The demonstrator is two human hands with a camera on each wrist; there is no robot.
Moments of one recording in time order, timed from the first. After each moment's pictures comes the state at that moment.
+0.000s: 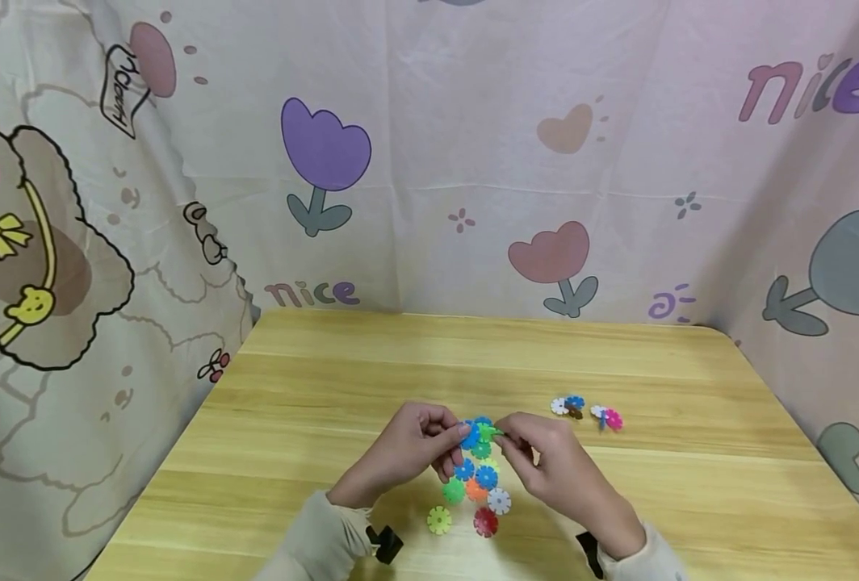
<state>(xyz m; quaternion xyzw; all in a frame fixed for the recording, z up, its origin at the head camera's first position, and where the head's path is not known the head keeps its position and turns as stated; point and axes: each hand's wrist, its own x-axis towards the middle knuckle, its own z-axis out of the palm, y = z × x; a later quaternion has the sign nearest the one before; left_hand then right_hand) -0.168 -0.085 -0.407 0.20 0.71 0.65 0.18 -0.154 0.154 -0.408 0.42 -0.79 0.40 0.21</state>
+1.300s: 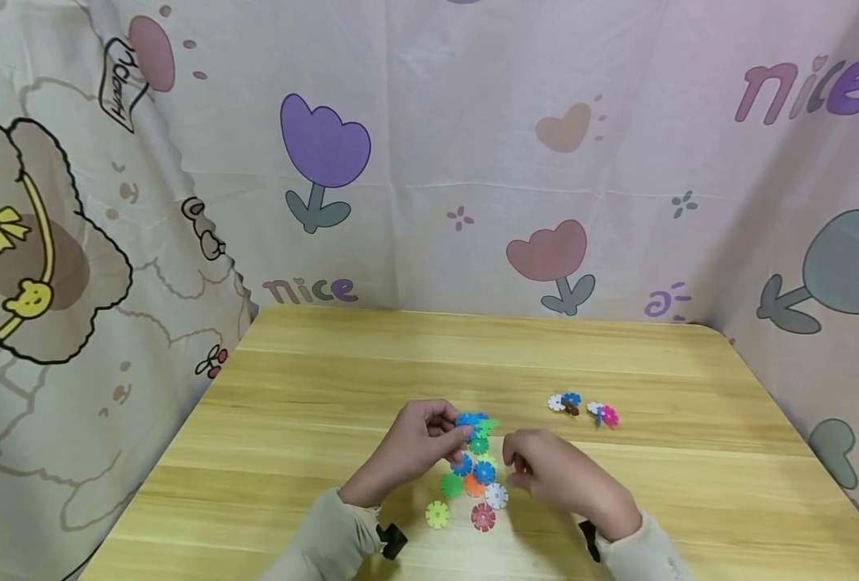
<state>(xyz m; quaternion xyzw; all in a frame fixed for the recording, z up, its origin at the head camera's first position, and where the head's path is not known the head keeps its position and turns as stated) -0.165 -0.078 -0.418 0.19 0.73 0.64 0.12 -0.159 0.168 -0.422 0.34 -0.89 0.29 -0.08</state>
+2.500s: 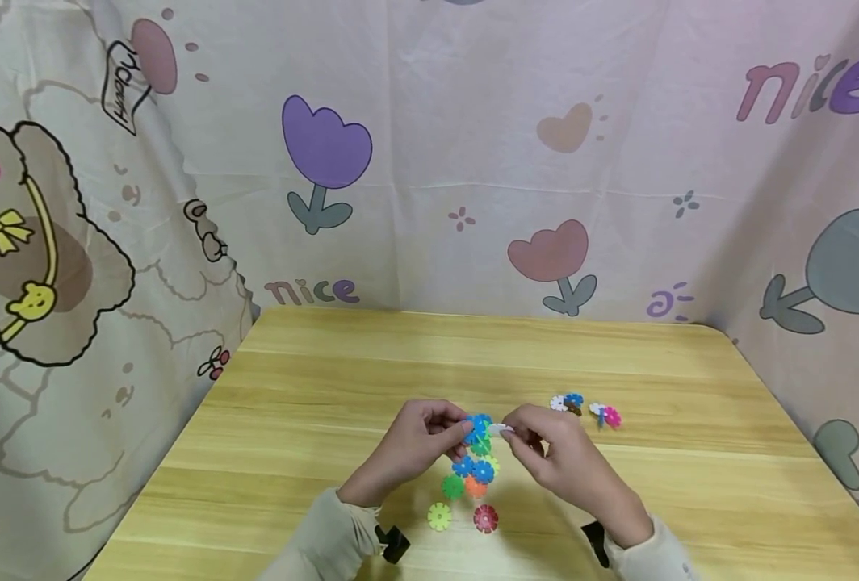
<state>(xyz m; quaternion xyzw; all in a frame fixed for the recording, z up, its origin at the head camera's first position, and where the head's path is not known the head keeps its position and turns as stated) -0.164 -0.077 -0.409 0.18 0.72 0.66 0.13 -0.160 0.166 -0.408 0.42 -0.79 0.40 0.19</state>
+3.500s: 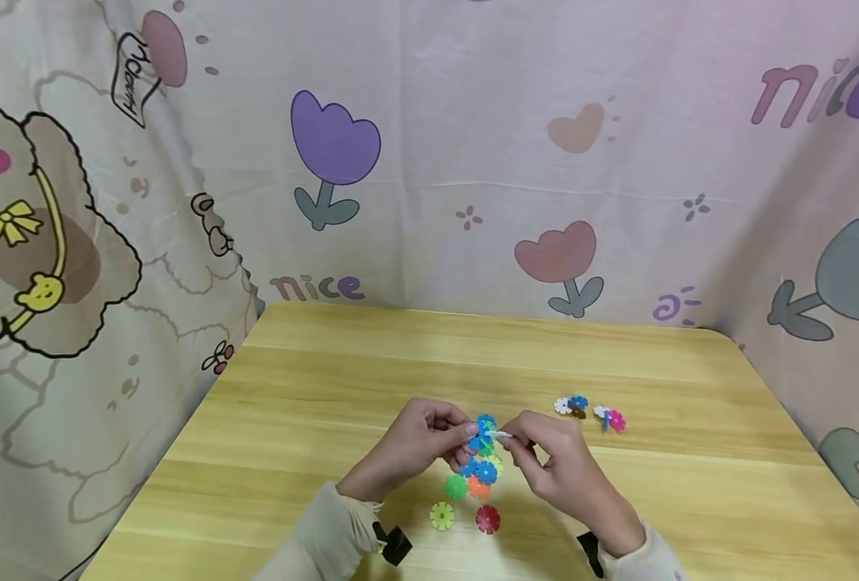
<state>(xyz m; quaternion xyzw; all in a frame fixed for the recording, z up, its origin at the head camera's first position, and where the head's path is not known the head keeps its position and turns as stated) -0.166 -0.081 -0.409 0.17 0.66 0.70 0.19 -0.157 0.152 -0.415 0.45 -0.75 0.43 0.23</state>
